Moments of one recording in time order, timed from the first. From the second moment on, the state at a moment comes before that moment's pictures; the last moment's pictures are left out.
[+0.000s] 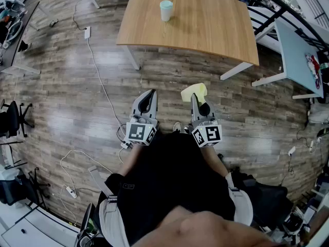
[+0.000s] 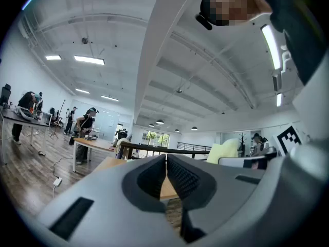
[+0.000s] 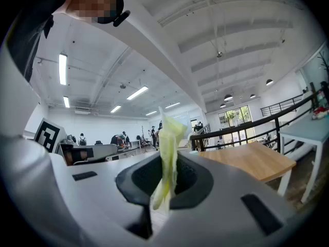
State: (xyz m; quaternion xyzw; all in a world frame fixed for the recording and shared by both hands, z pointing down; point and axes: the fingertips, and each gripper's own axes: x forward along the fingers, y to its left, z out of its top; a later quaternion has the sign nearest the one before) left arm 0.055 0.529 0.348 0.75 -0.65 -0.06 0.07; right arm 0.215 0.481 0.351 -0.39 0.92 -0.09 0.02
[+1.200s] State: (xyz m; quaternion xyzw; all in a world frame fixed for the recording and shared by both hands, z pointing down) left arm 0.010 0.537 0.357 0.77 -0.62 -0.07 0.09; right arm 0.160 0.493 0.359 -0.41 0.91 -0.09 0.02
